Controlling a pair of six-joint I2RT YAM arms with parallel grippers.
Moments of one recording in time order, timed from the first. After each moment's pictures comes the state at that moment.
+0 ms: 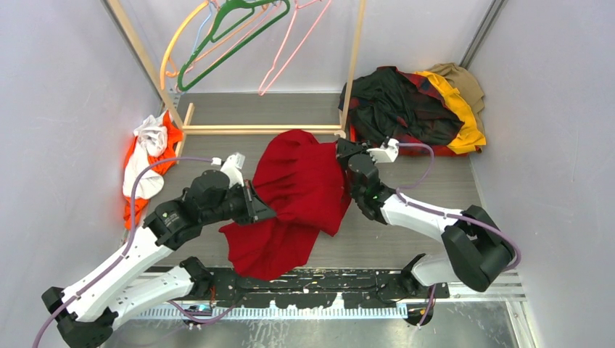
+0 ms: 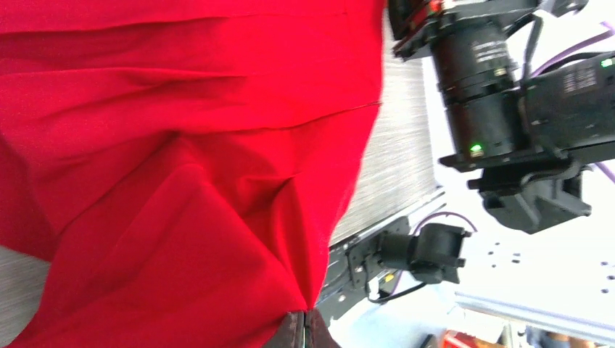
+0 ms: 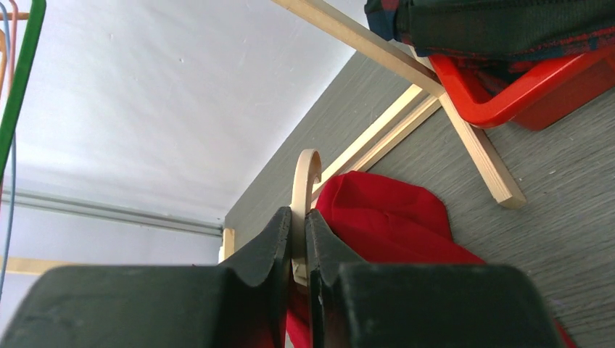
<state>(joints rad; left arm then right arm) -0.78 0.78 0.88 -0.69 0.14 -0.90 0.67 1.34 0.65 0.56 0.71 1.11</state>
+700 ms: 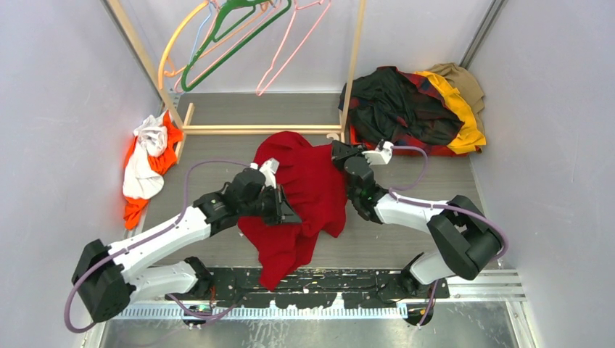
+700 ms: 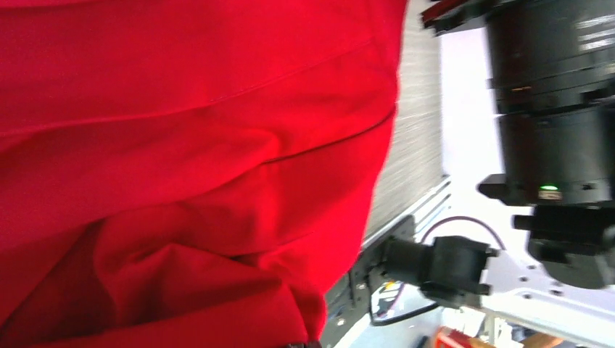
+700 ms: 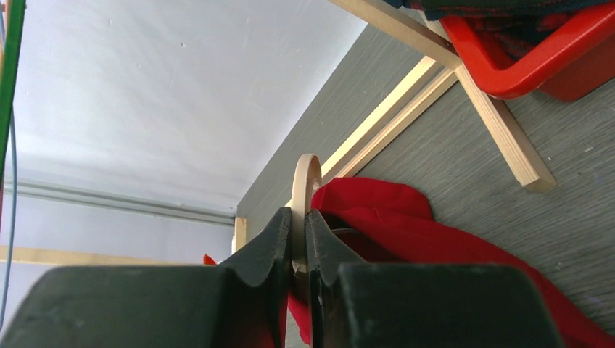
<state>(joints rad) -0.81 1.05 0.73 -0.30 0.34 -0.98 0.68 1.46 0.63 0.70 0.69 1.16</state>
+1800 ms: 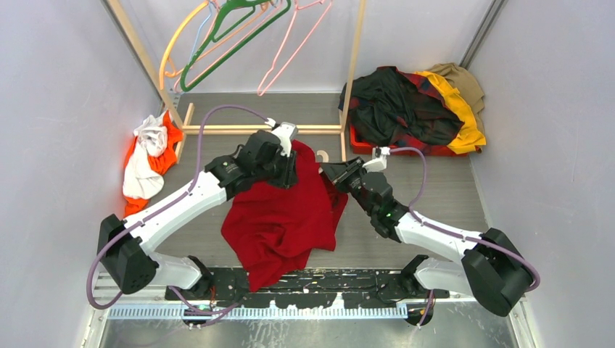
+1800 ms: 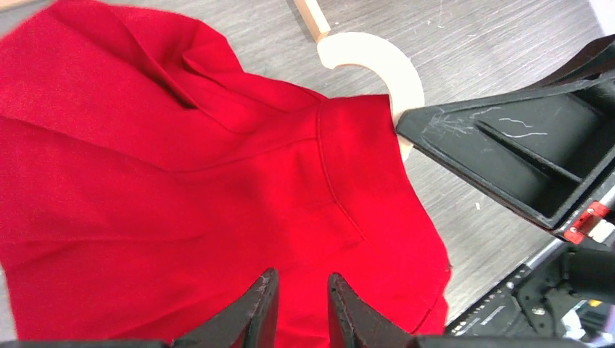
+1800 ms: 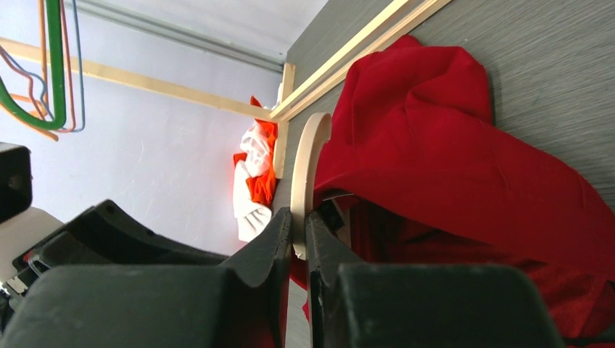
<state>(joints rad) -0.76 1.35 1.18 -0.55 0.03 -0.39 0.70 1.16 0.46 0.59 0.23 1.17</state>
